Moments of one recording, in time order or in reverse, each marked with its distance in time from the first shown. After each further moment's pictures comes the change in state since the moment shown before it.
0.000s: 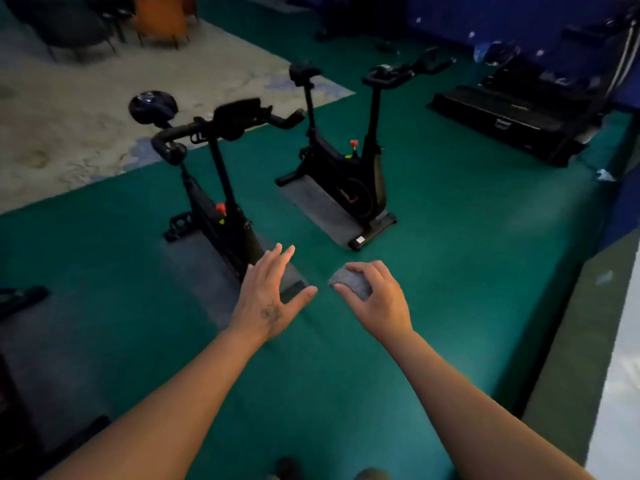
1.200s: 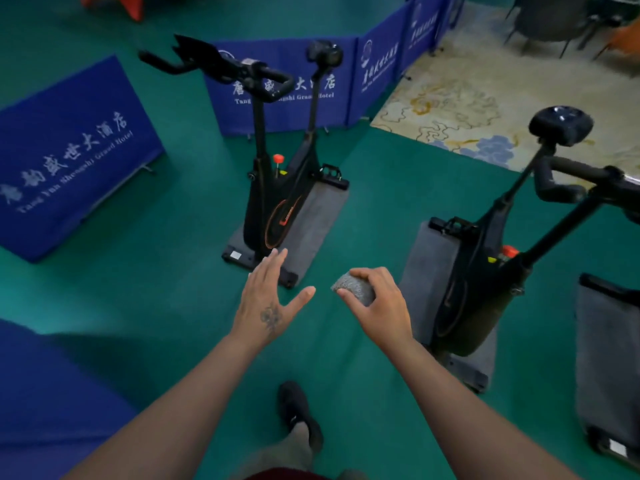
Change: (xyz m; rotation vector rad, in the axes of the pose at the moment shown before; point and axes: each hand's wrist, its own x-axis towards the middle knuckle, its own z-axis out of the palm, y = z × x) left_hand -0.251 -0.122 -0.107 0.099 0.803 -1.017; right_hand 0.000 -0.211 0.274 0.381 -0.866 -0.700
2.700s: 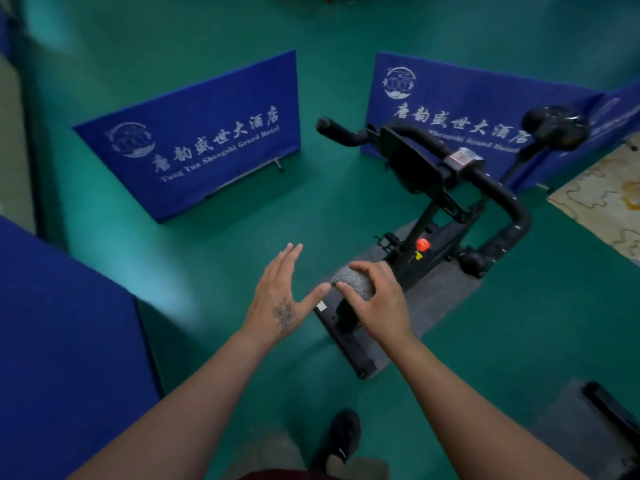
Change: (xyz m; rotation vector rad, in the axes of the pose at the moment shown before) left_hand 0.364 -0.237 -0.199 -0.001 0.289 -0.371; right_hand 0.467 -0.169 0.340 0.181 -0.392 -0.324
